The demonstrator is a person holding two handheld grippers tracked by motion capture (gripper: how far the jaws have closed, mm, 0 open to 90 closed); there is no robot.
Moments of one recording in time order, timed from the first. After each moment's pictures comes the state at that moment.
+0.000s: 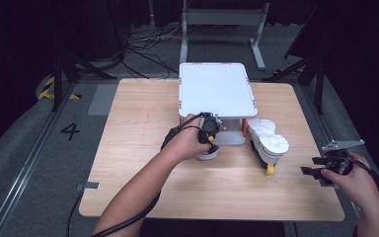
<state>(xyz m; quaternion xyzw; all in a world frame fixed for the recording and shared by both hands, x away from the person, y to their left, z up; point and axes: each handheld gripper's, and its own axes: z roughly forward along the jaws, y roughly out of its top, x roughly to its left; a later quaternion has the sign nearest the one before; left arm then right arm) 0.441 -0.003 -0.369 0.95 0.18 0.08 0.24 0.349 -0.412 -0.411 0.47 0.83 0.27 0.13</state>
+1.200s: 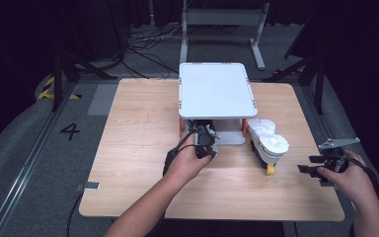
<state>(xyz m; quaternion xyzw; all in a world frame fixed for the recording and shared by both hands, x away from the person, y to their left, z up) 0.411 0.005 -0.409 0.90 0.32 0.05 0.29 0.356 -0.406 -0.413 0.47 0.83 0.27 0.13</state>
